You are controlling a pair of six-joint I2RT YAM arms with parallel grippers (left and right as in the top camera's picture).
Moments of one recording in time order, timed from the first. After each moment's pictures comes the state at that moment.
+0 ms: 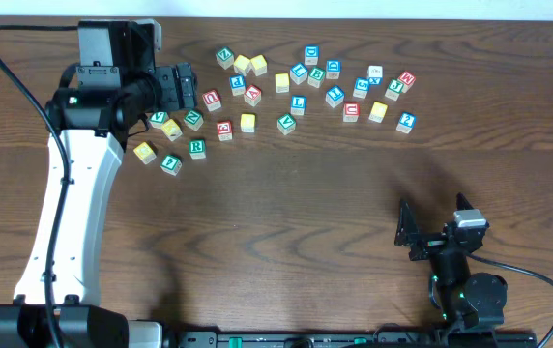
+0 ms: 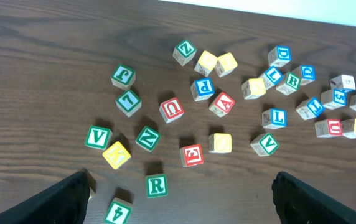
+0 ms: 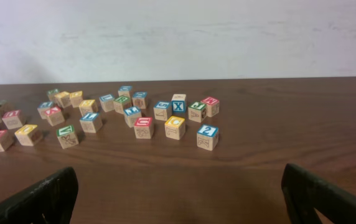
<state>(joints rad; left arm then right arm) -0.02 1.55 1.51 -0.79 0.17 -0.13 0.06 0.01 0.01 -0.07 -0.06 0.09</state>
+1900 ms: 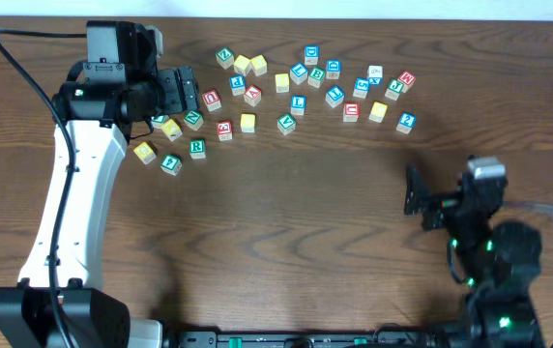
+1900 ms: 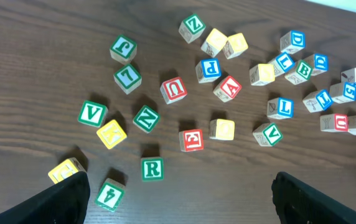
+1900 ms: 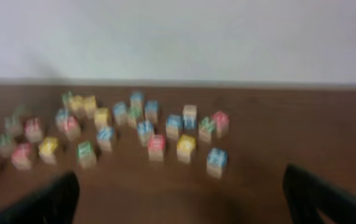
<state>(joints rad) -0.02 1.60 1.52 -0.84 0.17 -0.19 0.06 0.59 0.53 -0.19 -0.11 0.05</state>
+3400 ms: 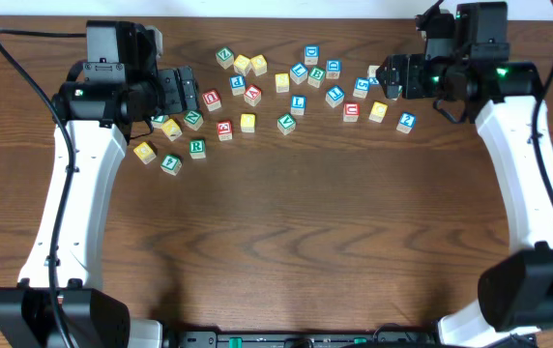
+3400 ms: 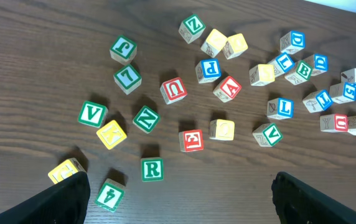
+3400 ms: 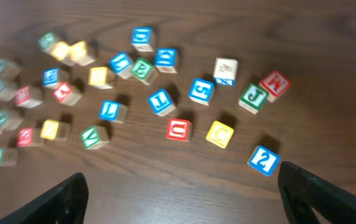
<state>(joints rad) -0.02 1.60 1.52 -0.84 0.17 -0.19 0.06 1.75 1.65 -0.80 -0.26 0.06</state>
